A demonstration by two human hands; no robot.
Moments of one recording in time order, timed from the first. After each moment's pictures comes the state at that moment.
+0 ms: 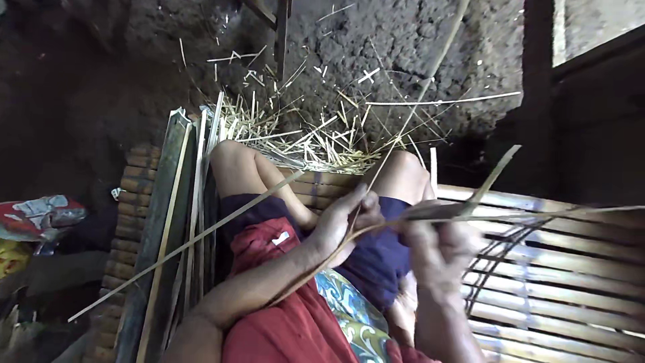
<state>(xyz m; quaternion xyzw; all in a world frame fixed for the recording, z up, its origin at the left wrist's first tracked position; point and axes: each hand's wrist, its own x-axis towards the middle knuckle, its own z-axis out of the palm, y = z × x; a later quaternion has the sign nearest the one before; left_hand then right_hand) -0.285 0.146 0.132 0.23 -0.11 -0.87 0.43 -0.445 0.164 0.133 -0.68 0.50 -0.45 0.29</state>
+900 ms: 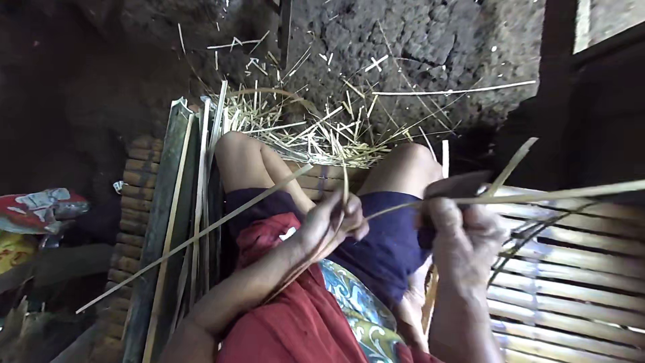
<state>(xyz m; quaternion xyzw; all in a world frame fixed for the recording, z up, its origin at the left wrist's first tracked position) -0.254 0.154 0.106 0.28 -0.10 -0.86 0.42 -0.452 0.164 0.134 -0.62 0.57 -0.43 0.33</state>
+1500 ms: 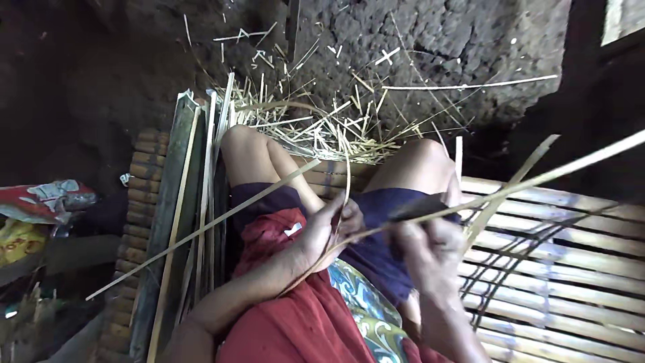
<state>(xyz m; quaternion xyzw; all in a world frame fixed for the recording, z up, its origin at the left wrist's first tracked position) -0.248 0.173 0.114 0.28 -0.03 -0.87 0.42 -0.419 0.183 0.123 -0.64 0.51 -0.40 0.41</state>
